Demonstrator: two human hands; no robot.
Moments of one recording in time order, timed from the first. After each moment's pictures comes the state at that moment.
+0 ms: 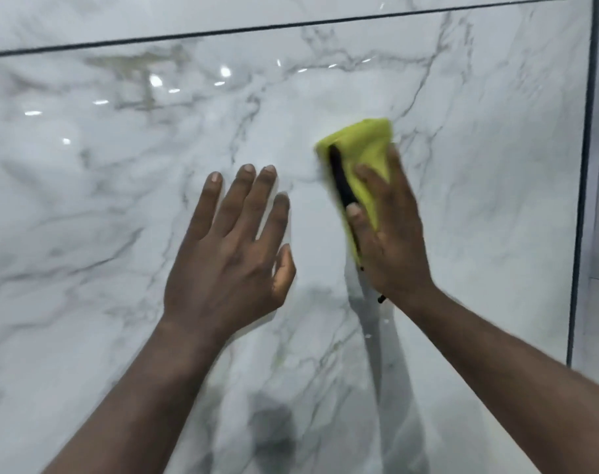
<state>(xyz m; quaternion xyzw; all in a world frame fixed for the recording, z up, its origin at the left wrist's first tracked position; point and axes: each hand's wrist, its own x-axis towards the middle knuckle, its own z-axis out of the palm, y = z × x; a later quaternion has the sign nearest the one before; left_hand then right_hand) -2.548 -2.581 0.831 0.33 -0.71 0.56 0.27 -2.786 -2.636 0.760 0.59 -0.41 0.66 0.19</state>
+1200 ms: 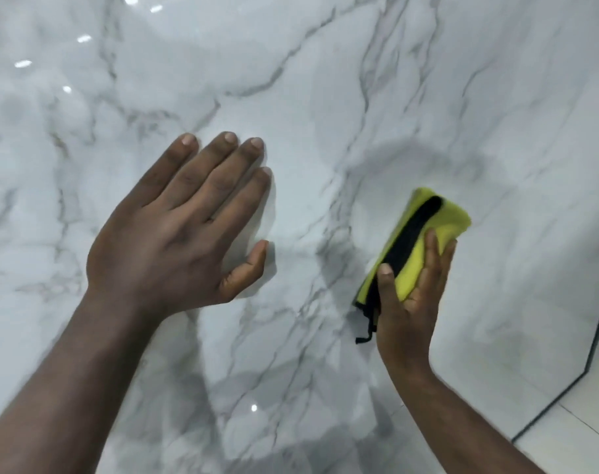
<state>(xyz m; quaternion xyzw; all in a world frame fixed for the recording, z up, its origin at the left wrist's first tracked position) -2.548 -2.582 0.823 0.22 -0.78 0.57 0.14 -2.745 -2.594 0.585 0.36 -0.49 0.77 -0.19</state>
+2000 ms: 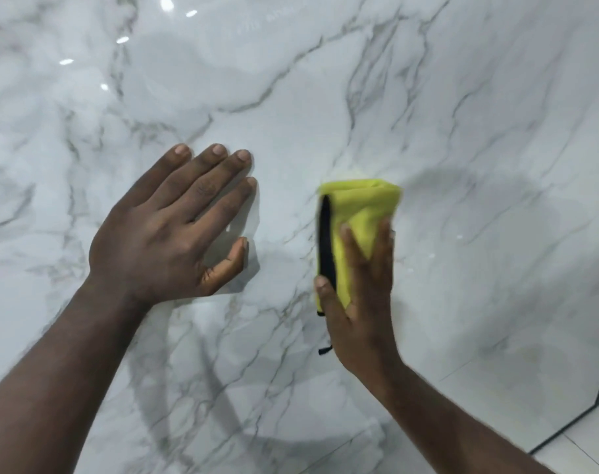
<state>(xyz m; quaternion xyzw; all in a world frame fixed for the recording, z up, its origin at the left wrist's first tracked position) -2.552 -2.580 0.821 0.22 -0.78 0.57 0.16 -2.749 -2.591 0.612 0.58 -0.41 0.70 -0.10</state>
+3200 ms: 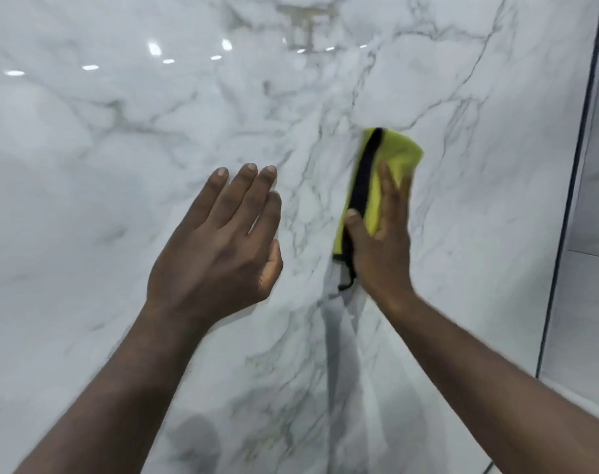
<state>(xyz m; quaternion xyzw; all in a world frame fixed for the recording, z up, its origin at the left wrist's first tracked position) -2.375 -2.514 0.815 0.29 -0.73 0.56 0.26 -2.603 -2.530 0.745 0.53 -0.47 0.71 -0.05</state>
